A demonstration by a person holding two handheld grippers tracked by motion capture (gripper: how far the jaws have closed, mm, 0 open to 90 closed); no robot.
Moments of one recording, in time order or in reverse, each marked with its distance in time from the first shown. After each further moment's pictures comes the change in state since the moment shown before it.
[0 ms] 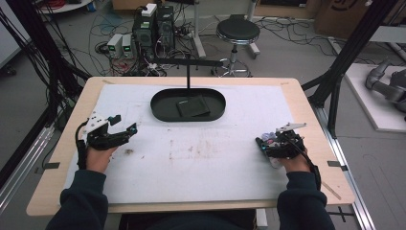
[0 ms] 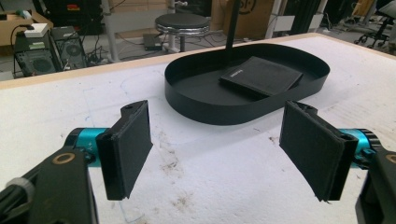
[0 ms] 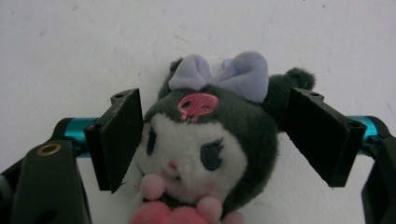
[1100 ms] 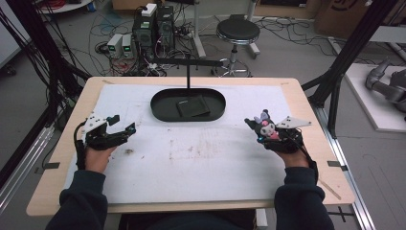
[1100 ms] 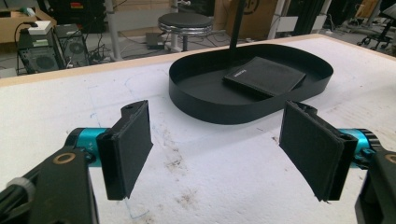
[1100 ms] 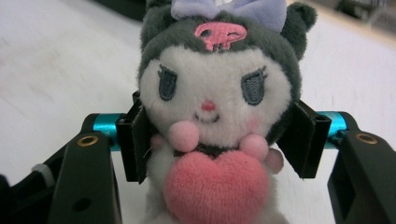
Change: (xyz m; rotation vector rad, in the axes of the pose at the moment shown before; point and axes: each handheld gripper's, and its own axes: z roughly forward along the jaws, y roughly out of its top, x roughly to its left) left arm 0.002 0.000 -0.002 0.006 0.008 -0.006; right arm 0.001 0.017 -0.011 -0.290 0.112 -0.104
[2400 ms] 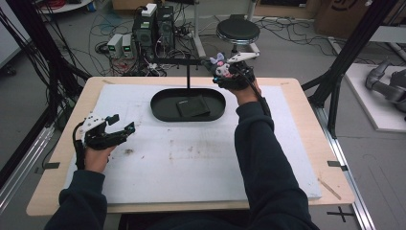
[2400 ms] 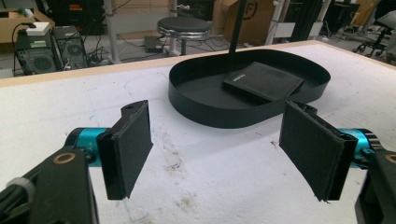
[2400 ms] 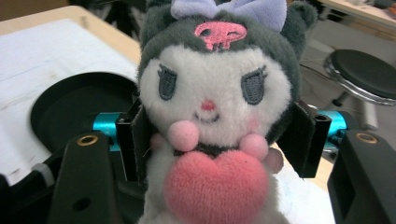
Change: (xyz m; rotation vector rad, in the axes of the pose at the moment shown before) left arm 0.003 0.000 0.000 -0.021 -0.008 -0.020; right arm 0.019 0.198 0.105 -0.091 -0.001 -0.070
